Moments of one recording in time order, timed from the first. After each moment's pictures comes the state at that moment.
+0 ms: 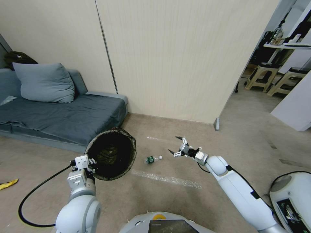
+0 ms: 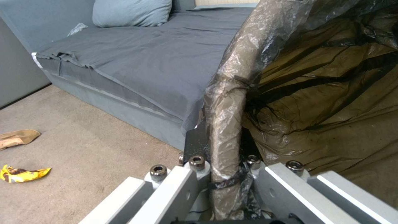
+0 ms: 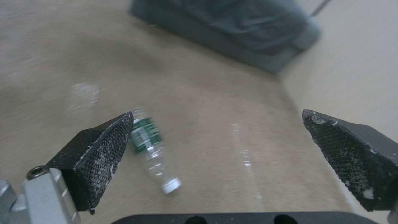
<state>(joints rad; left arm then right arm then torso) 1.67 -1.52 -0.63 -2.50 -0.05 0.62 -0.40 -0.98 0.96 0.22 1.60 -0.03 0.20 -0.75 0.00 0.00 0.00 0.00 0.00</state>
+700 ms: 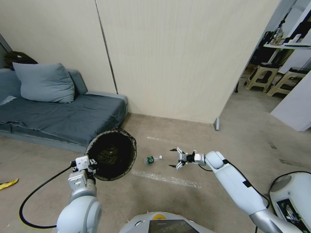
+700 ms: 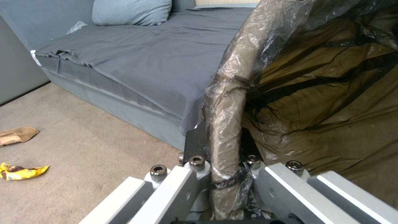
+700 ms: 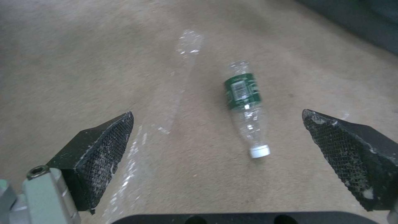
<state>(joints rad) 1.68 -1.53 -0.63 -2.50 -0.05 0.62 -0.41 -0.85 1.01 0.18 1.39 -0.13 0.28 -1.18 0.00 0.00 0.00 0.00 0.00</state>
